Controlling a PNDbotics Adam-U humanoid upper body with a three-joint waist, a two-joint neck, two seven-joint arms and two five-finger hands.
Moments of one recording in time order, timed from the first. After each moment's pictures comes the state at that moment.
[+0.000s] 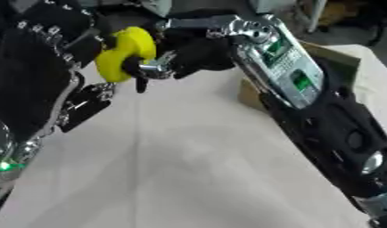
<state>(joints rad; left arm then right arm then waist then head) -0.75 0.34 -0.48 -1.89 -1.33 0.08 0.25 -0.99 -0.46 0.37 -1.69 -0.32 0.39 0.76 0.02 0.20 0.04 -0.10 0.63</state>
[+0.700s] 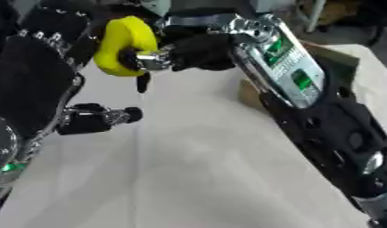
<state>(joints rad) -0.72 0.35 -0.47 -1.87 -1.41 0.17 0.21 -0.98 -0.46 0.37 -1.71 -0.33 0.41 0.75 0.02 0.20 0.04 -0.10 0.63</state>
